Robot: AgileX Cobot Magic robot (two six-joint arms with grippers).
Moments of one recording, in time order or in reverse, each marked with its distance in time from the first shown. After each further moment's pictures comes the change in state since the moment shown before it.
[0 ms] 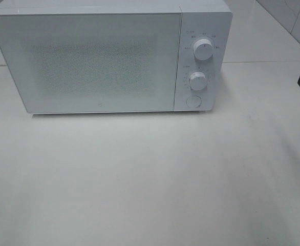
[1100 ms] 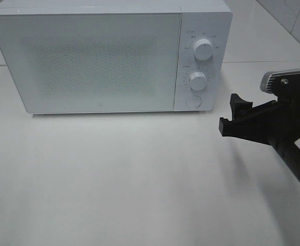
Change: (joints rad) left arm 0.000 0.000 0.000 0.000 0.000 0.000; right arm 0.807 0.448 -0.048 0.959 -0.578 -0.491
